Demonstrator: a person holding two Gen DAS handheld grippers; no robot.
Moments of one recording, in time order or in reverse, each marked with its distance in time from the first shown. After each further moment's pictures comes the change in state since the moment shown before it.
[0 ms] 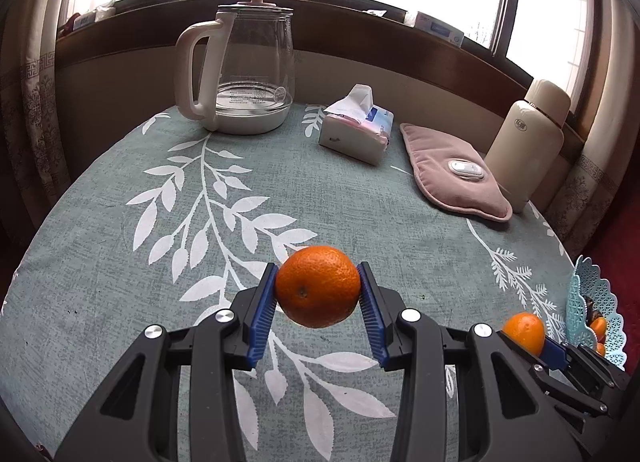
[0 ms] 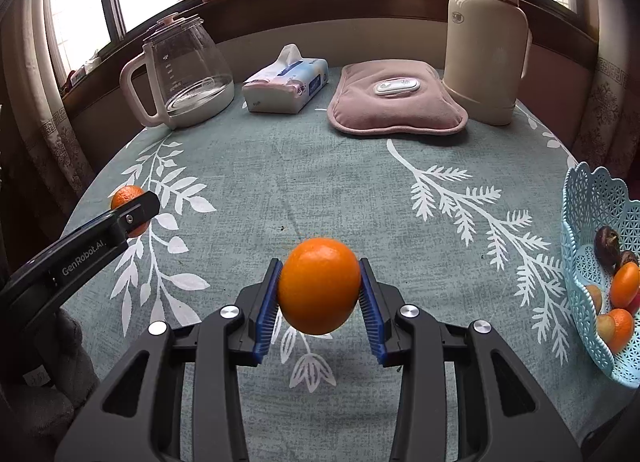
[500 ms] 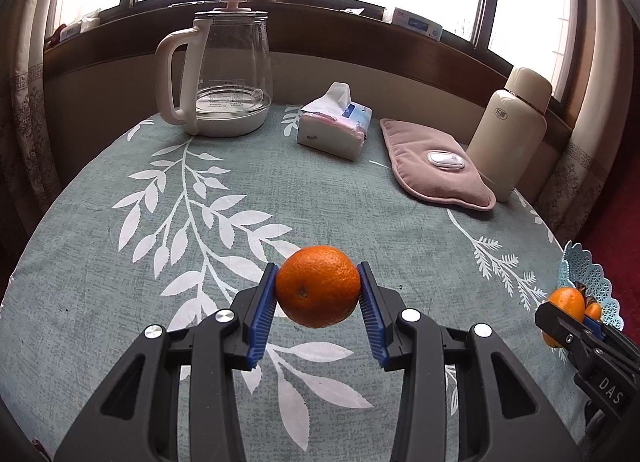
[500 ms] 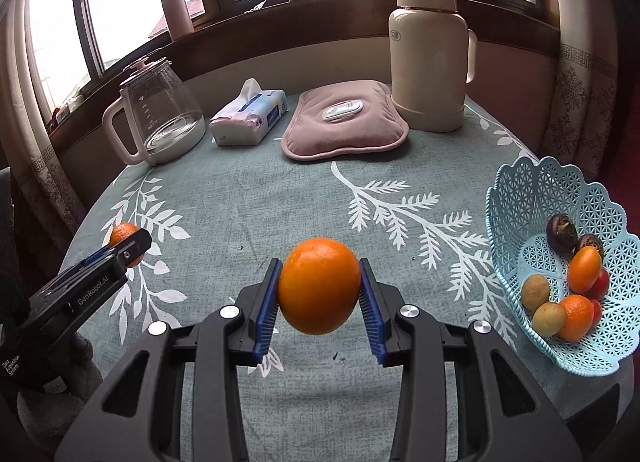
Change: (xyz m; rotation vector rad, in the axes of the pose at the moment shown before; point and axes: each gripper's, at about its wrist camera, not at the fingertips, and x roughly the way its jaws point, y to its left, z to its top) left arm -0.005 -0.016 -0.006 0.041 -0.003 -0.027; right arm -0.041 -0.042 0.002 0.095 -0.074 -0.049
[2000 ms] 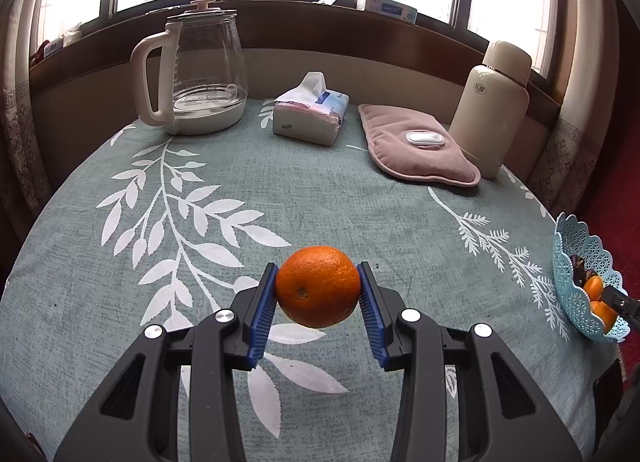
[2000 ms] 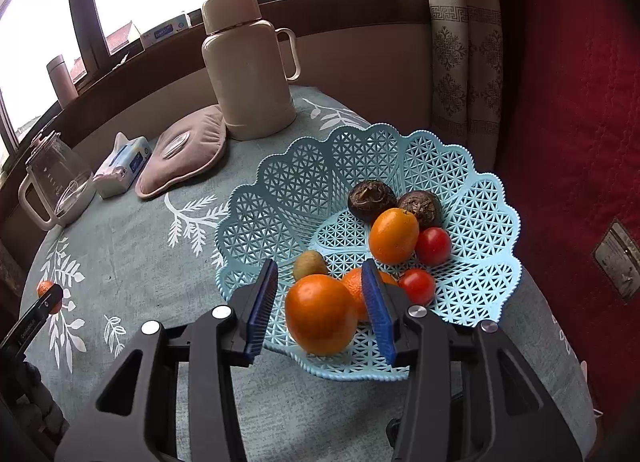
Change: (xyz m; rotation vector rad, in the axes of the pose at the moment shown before) left arm 0.002 -0.023 -0.013 0.071 0.015 -0.011; right arm -0.050 -0.138 -0.023 0.250 -0.050 -0.249
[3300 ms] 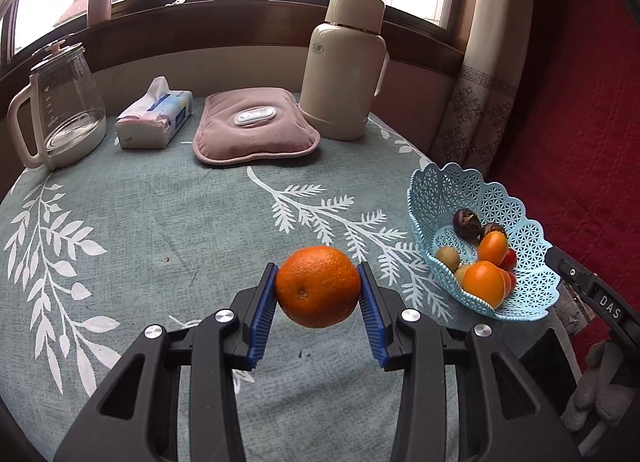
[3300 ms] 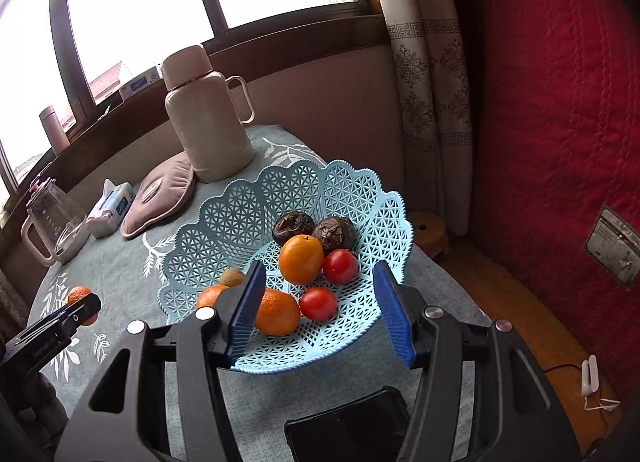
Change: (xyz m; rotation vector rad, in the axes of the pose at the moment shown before) left arm -0.011 -0.150 -0.008 0.194 0.080 -0.264; right arm -0.029 -0.076 -0.006 0.088 -0.111 0.011
